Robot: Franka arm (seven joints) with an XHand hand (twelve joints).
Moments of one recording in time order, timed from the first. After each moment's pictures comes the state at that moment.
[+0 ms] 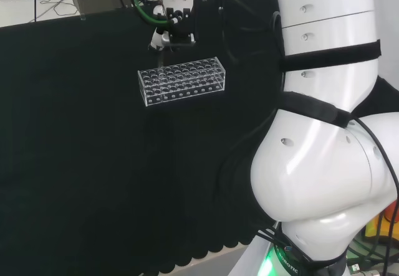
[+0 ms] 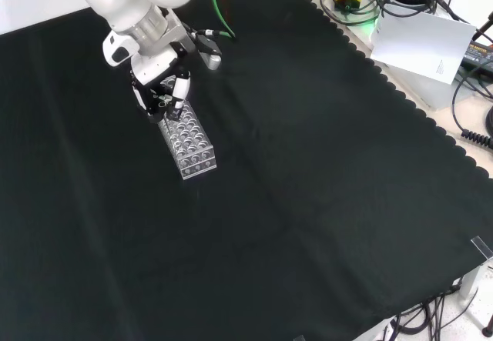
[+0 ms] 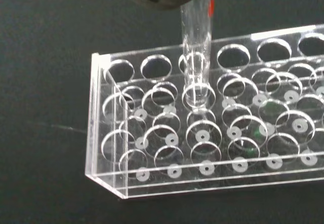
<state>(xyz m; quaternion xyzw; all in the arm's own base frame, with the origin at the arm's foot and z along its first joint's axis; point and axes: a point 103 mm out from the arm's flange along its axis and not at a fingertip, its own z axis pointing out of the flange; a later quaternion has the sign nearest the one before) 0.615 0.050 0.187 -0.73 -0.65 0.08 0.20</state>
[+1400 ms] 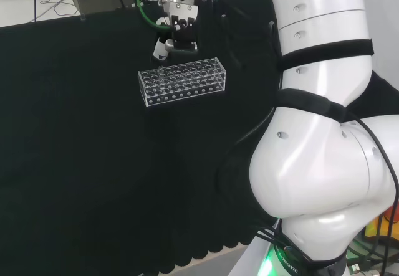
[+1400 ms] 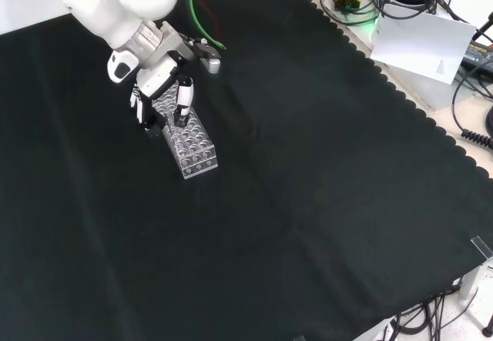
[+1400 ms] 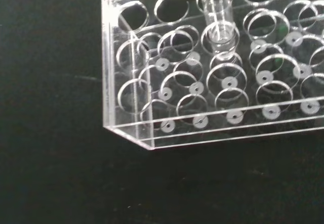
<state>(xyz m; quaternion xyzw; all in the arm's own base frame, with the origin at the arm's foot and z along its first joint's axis) 0.609 0.049 0.162 -0.70 -0.65 0.09 0.30</state>
